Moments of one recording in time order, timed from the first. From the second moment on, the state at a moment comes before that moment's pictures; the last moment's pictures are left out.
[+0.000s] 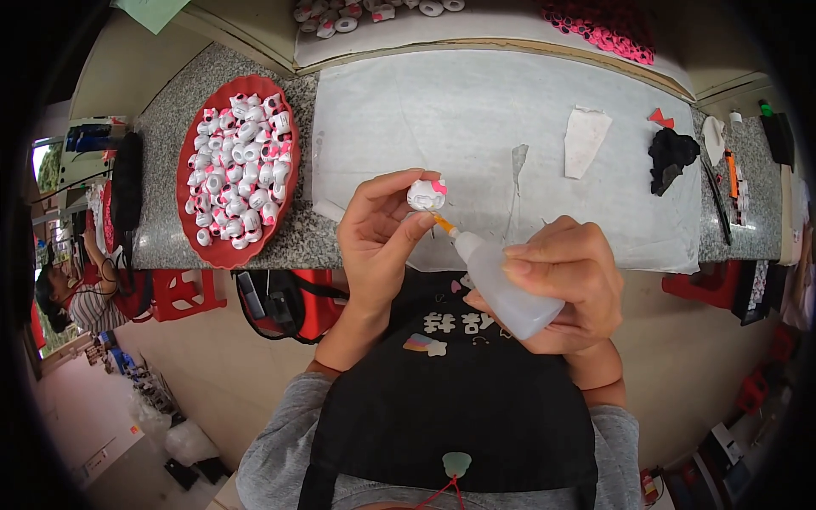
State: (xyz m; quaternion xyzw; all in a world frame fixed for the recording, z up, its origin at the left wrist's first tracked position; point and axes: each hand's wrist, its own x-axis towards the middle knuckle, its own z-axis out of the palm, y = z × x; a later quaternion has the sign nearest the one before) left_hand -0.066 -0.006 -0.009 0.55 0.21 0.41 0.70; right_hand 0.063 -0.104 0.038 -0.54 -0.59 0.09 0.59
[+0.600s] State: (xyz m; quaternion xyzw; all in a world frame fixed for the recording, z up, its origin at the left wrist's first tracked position) left_hand -0.072 0.015 -0.006 0.42 0.23 0.45 0.75; right_hand 0.206 0.007 0.013 -0.70 -0.46 0.21 0.50
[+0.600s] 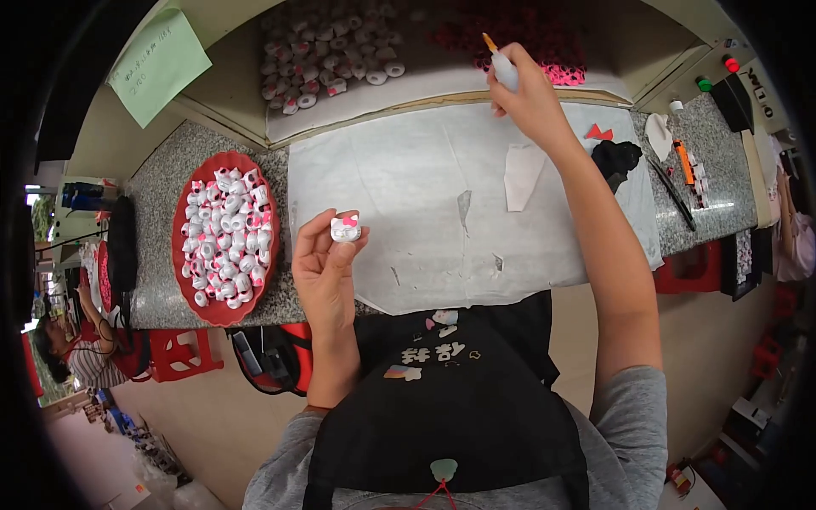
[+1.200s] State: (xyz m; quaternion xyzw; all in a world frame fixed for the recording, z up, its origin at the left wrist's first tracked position) left_hand -0.071 0.012 -0.008 0.42 0.24 0.43 0.76; right_hand 0.198 0.032 0.029 -0.73 -0.51 0.16 0.42
